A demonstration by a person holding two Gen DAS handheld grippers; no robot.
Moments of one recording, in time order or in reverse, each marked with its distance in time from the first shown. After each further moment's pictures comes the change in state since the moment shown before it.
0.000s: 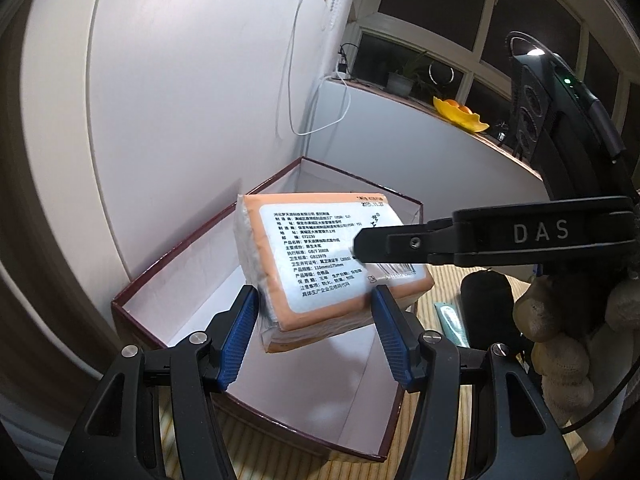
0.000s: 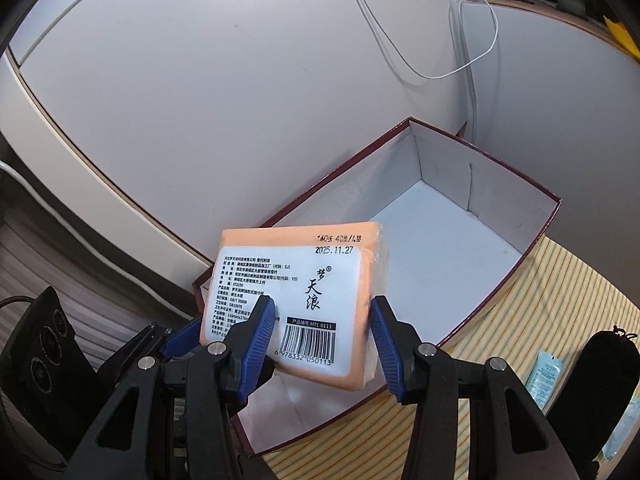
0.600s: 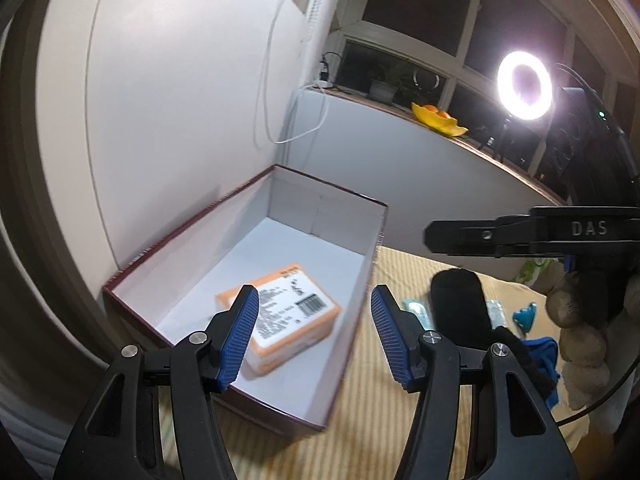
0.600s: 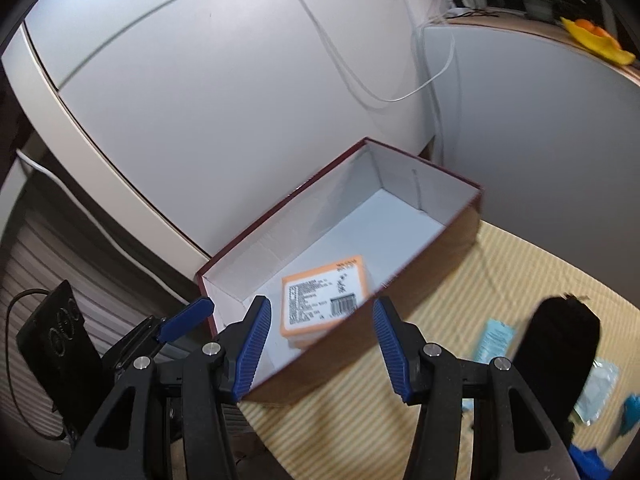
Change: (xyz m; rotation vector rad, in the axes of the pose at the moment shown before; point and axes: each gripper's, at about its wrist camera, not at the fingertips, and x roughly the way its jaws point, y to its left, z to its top) left arm -0.023 -0.030 -0.003 0.018 -0.025 -0.057; right arm -0.076 -0.024 -0.037 0.045 -0.088 -0.032
